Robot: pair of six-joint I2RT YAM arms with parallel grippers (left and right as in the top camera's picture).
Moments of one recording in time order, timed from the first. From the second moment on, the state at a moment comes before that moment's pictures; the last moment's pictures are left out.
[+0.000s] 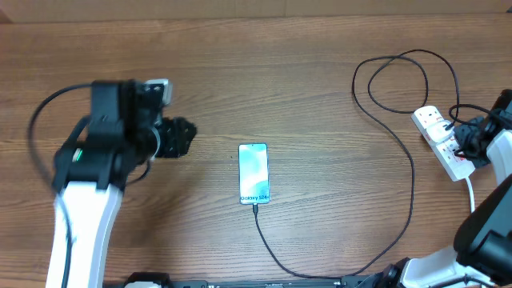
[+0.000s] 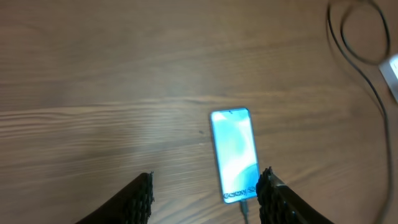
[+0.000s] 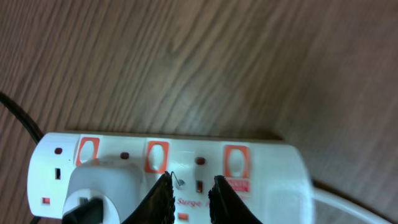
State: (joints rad) left arm -0.06 1.21 1.27 -1.01 0.27 -0.13; right arm -0.56 1.76 1.15 -0.53 0.09 0.58
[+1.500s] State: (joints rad) left arm -0.06 0.74 1.27 -1.31 -0.38 -0.21; right arm -0.53 1.86 1.15 -0.41 0.04 0.36
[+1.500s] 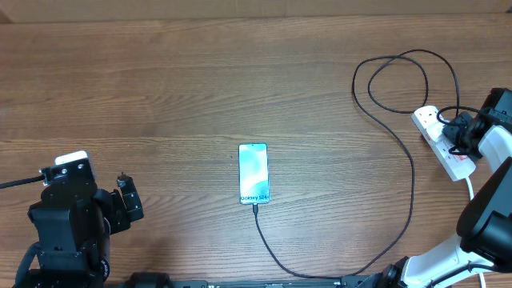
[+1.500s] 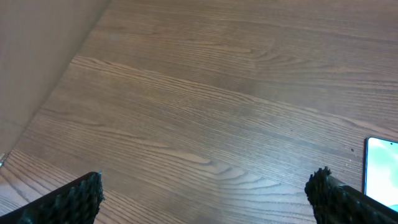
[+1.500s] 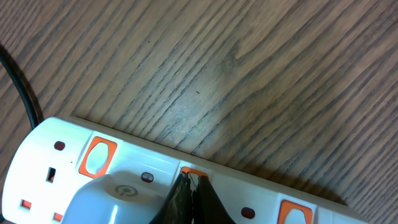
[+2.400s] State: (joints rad) left arm -0.06 0.74 1.27 -1.31 -0.38 -0.21; right arm -0.48 1.86 1.14 -0.46 0.12 0.36
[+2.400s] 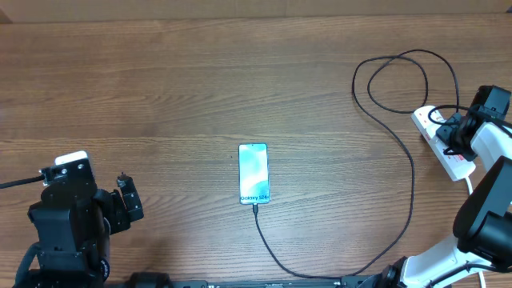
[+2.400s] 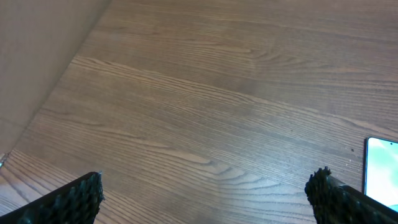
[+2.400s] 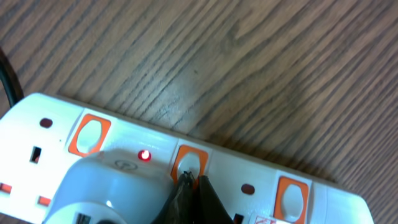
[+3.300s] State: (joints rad) left arm -0.06 0.21 1.27 -1.31 -0.38 -0.21; right arm -0.27 1.43 1.12 -0.76 -0.21 0.49
